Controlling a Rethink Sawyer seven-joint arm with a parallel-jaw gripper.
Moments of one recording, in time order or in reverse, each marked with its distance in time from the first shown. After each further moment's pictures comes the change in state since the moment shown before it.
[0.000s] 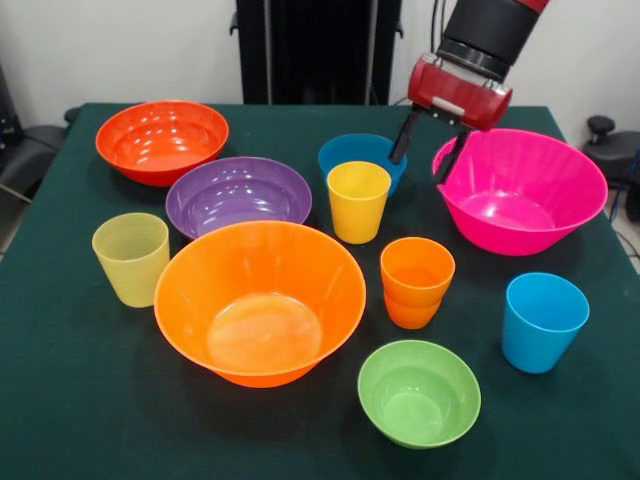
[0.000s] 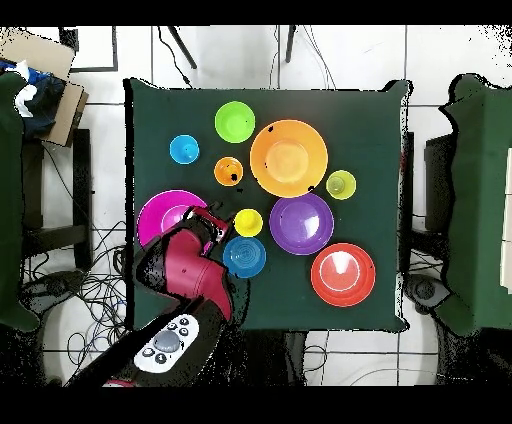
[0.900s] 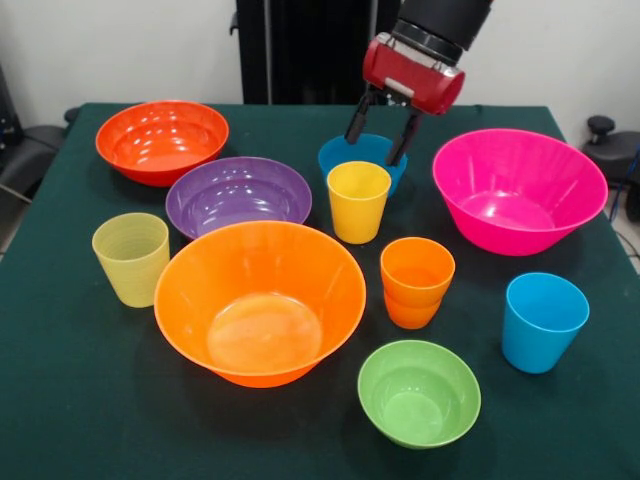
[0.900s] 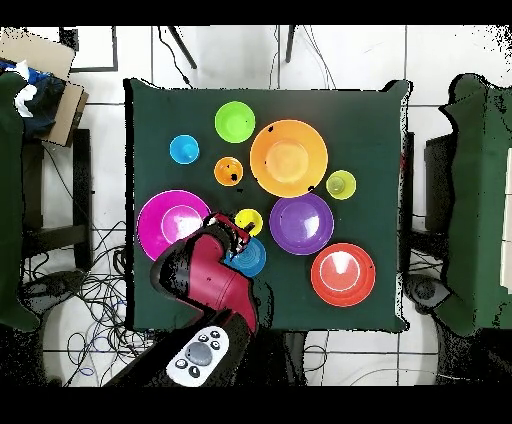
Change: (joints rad) arm -0.099 -0.039 0.018 0.068 0.000 -0.016 0.000
